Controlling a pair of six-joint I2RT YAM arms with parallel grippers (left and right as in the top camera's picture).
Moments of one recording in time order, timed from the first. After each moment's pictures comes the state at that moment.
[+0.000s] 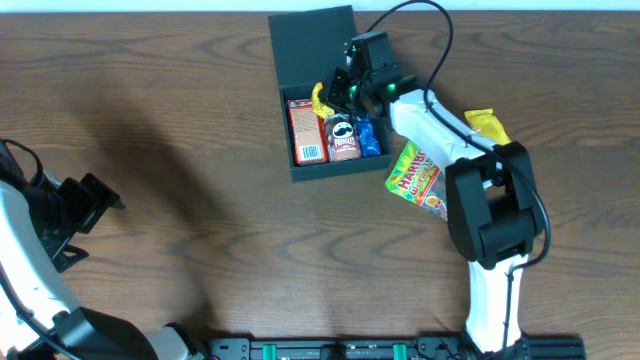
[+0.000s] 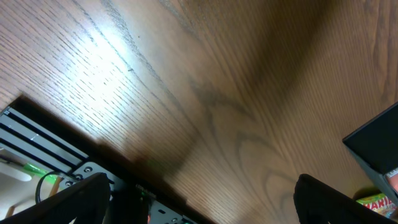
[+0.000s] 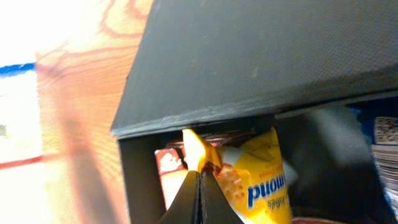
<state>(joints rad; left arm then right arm) 0.66 1.48 1.38 -1.52 0.20 -0.25 0.37 2.17 1.62 -0.29 -0.43 0.77</state>
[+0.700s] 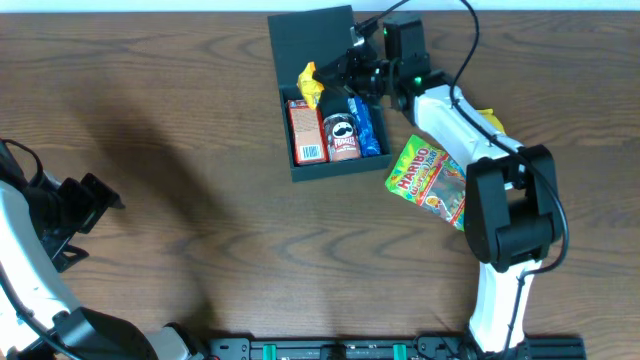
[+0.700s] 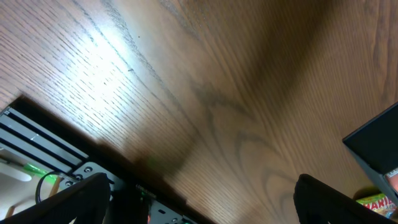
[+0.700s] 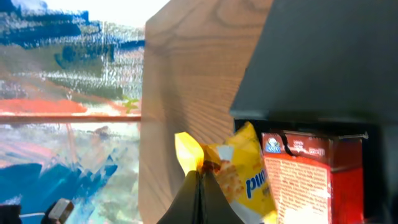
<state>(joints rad) 0.66 1.48 1.38 -1.52 0.20 -0.25 0.30 2.13 1.55 -0.05 -0.81 0.86</state>
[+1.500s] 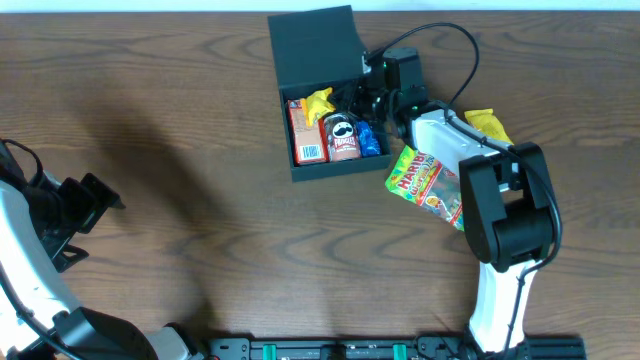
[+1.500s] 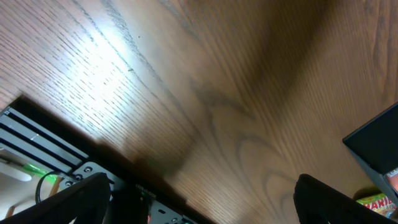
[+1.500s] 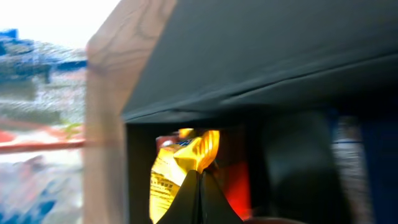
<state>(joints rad) 0.66 1.48 1.38 -1.52 0.20 -0.25 0.30 2.13 1.36 0.07 -0.58 0.78</state>
